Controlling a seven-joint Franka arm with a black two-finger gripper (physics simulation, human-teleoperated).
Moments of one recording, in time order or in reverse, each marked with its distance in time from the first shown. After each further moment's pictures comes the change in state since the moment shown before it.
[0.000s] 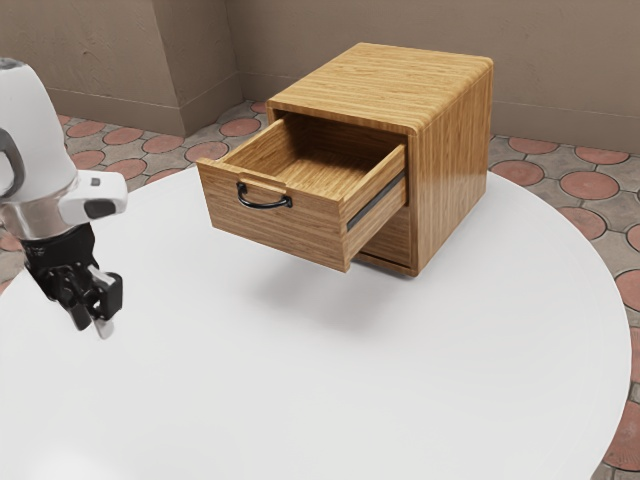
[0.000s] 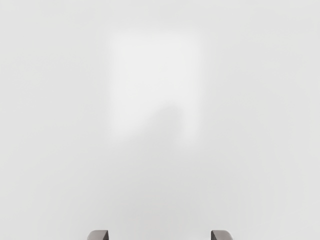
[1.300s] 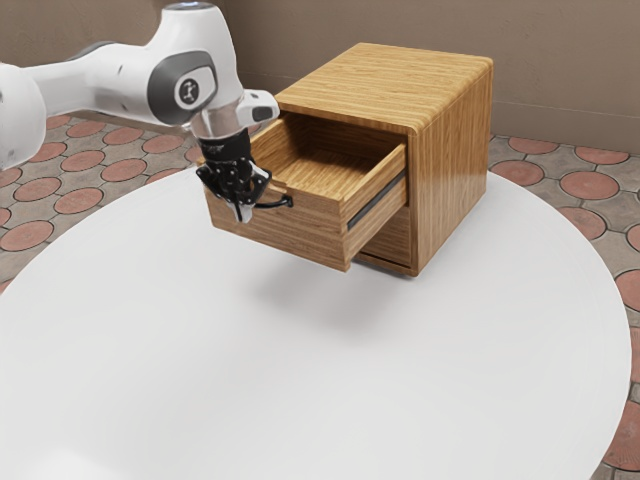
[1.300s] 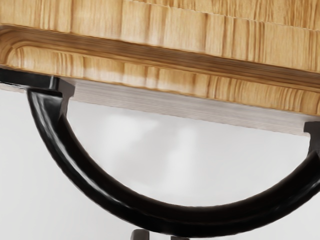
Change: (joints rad) arm 0.003 0.910 0.032 0.805 0.056 0.161 -0.033
